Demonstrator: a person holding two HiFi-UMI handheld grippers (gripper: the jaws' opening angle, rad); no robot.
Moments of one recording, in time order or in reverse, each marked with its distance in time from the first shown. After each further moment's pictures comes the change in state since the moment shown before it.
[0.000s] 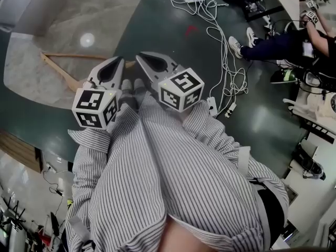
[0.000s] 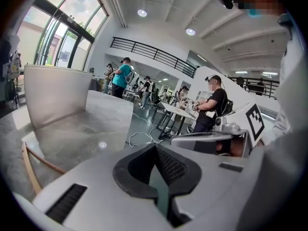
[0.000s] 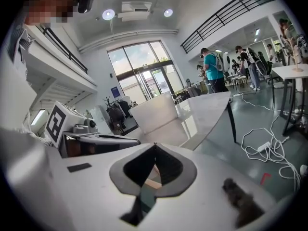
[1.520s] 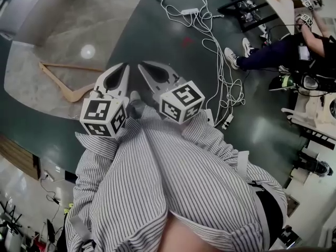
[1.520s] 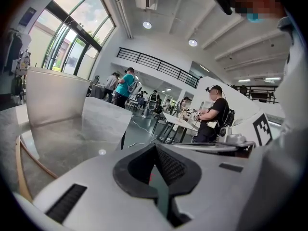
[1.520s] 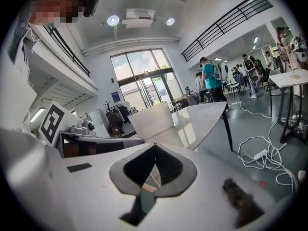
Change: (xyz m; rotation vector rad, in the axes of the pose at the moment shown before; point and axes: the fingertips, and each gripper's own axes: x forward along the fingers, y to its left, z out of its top) left arm 0.023 -0.055 0.030 -0.042 -0.136 0.030; right arm -0.048 -0.022 0.021 -0.033 -0.081 -0.015
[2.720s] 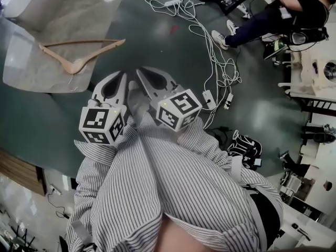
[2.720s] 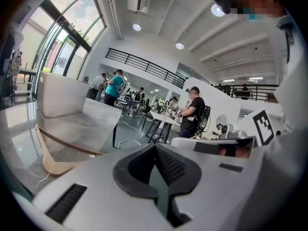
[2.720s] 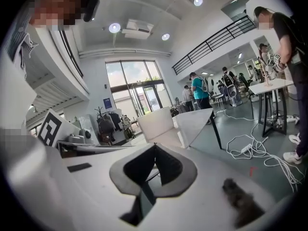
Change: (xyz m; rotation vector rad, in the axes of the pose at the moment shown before) left arm -0.167 -0.053 -0.095 0.063 0.000 -0.136; right arm -0.095 0.149 -0.085 0.025 -0.140 -0.178
